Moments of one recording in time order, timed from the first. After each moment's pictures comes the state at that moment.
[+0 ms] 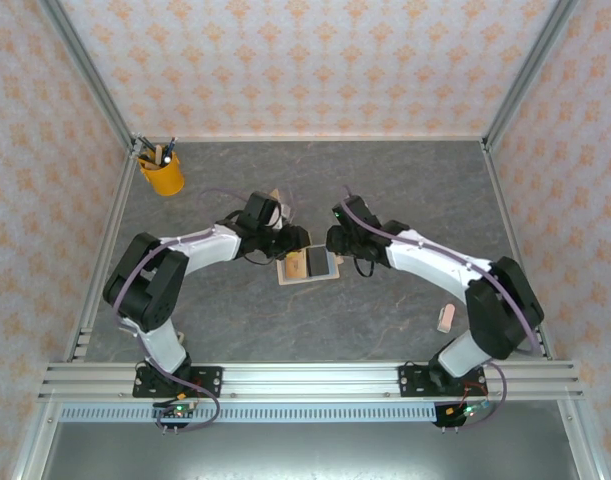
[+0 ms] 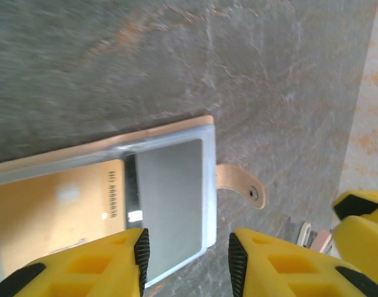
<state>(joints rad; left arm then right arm) -0.45 1.73 0.97 -0.13 0.50 -0.87 0.66 1.56 1.04 -0.44 0.06 0.66</state>
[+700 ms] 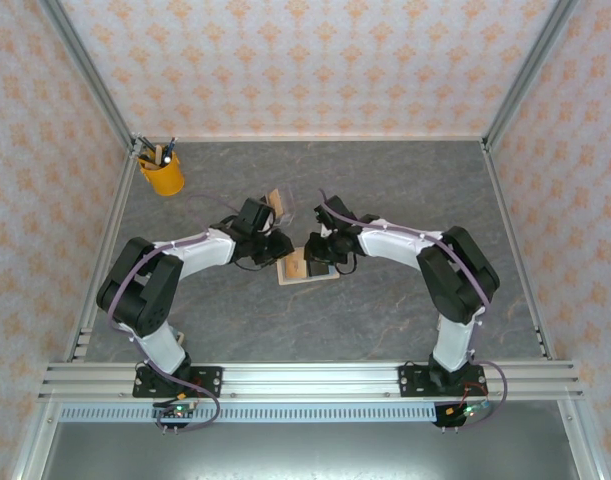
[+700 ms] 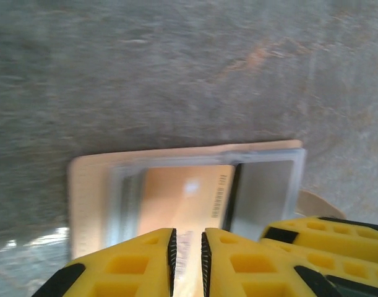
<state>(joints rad) -0.42 1.70 0.91 -0.21 0.33 -0.91 0.66 1.84 1.15 -0.38 -0.29 0.72</state>
